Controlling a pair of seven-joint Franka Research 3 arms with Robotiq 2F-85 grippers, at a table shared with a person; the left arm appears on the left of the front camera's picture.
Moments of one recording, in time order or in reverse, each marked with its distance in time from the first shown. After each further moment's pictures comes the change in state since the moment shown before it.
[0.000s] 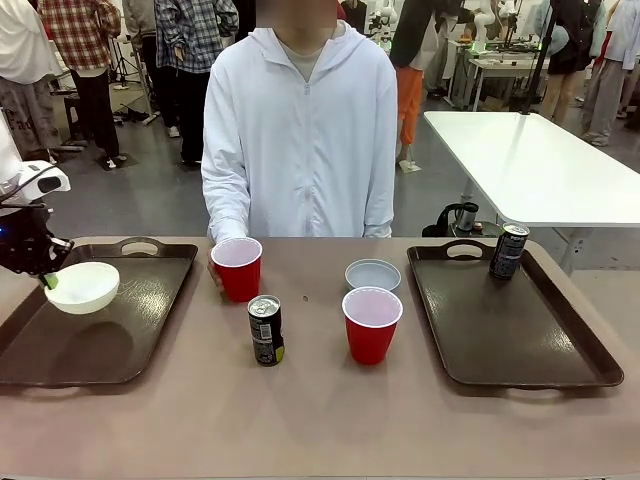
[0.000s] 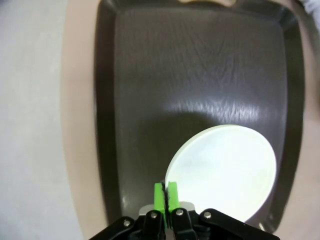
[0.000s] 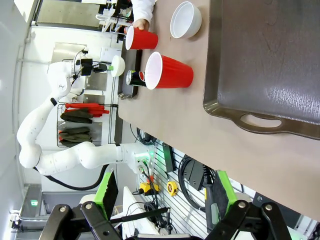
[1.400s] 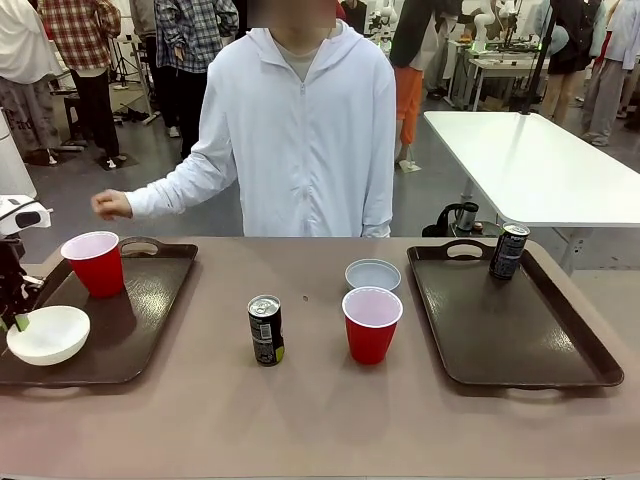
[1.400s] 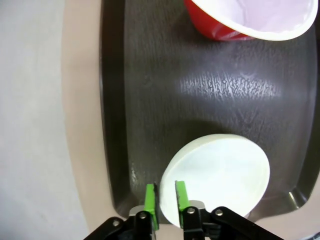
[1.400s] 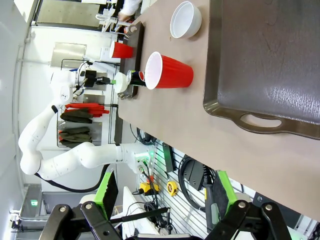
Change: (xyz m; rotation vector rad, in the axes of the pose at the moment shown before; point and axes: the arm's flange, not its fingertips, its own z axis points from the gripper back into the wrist) left arm -0.053 0.014 -0.024 0.053 0.102 -0.004; right arm 0.000 0.000 0.000 0.000 0.000 0.000
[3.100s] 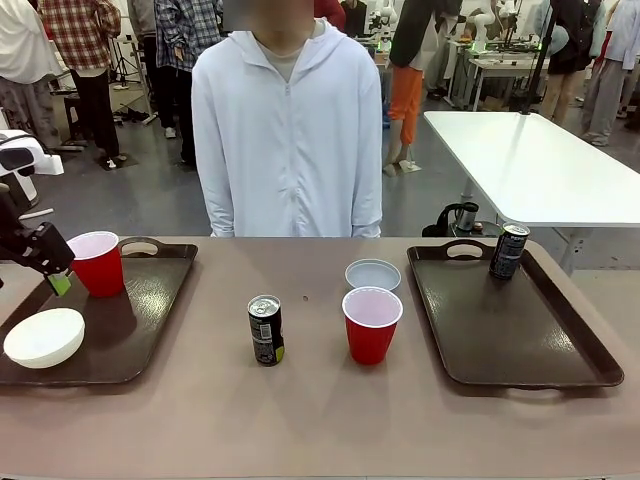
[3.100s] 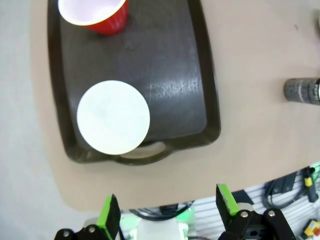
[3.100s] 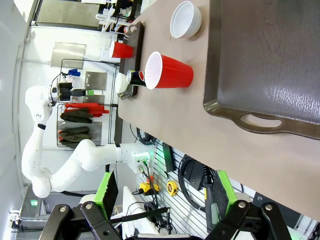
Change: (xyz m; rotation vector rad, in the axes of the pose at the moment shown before) left arm -0.082 -0.069 0.129 -0.128 -0.073 -0.143; right arm 0.000 0.000 0.000 -0.001 0.001 0.000
